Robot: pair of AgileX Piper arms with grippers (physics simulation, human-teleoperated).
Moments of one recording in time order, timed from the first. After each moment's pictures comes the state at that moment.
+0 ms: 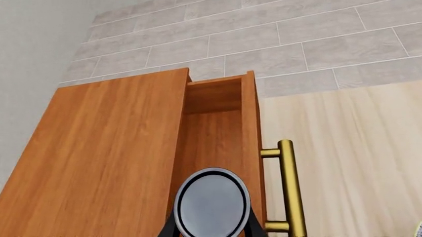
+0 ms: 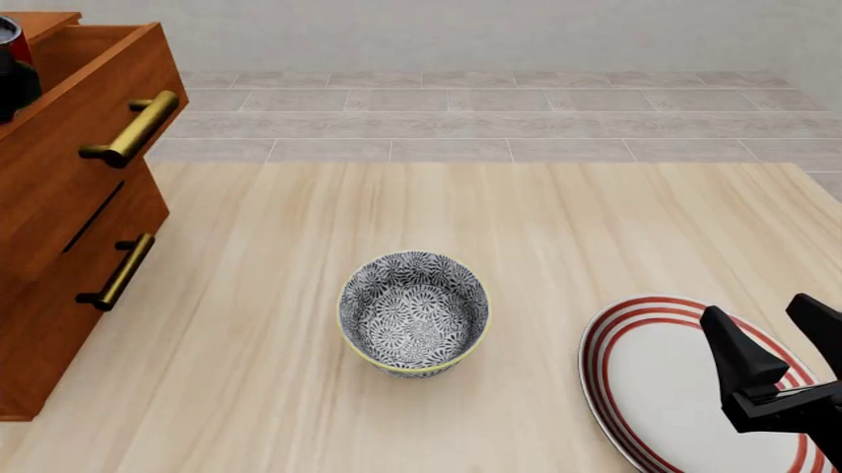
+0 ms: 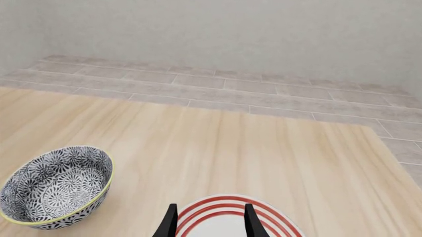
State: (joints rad) left arm 0.19 1.10 -1.11 0.54 0.30; right arm 0.13 0.31 0.00 -0.16 -0.05
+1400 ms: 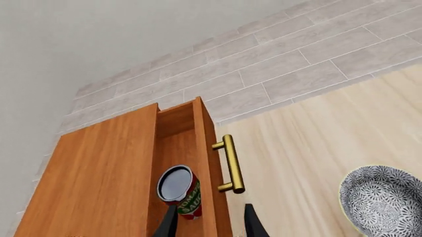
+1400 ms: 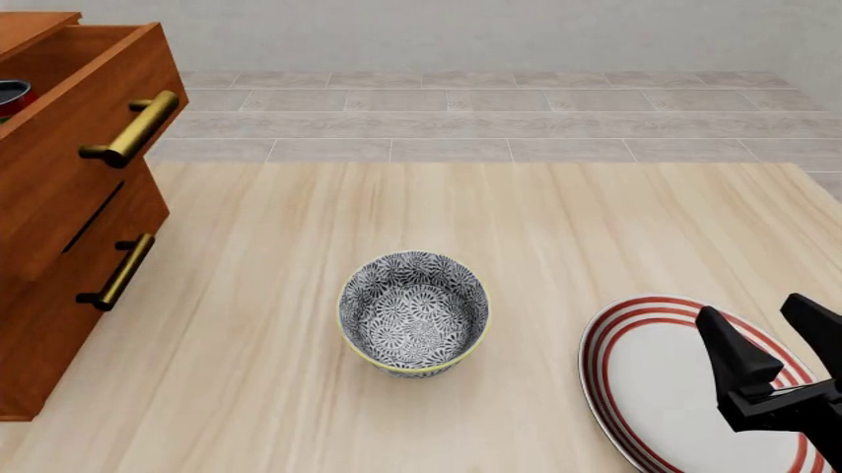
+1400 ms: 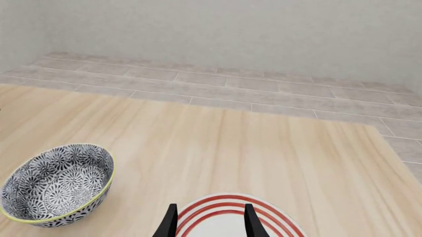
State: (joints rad) left arm -0.02 0.74 -1.13 0.75 0.34; right arm 0.14 0.34 0.00 -0.18 -0.05
